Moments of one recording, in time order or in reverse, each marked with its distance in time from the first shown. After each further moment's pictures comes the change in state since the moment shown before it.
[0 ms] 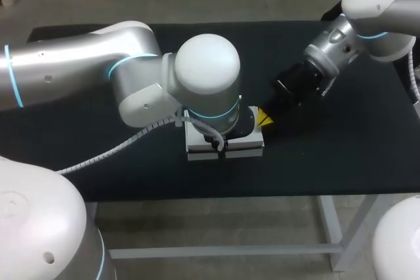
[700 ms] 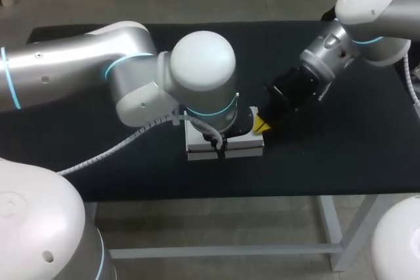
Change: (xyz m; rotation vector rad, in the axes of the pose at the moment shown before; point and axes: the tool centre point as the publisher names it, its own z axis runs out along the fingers) left arm -0.003 0.000 -0.001 0.015 0.008 -0.009; right arm -0.006 -0.006 0.013 0.010 -0.021 -0.012
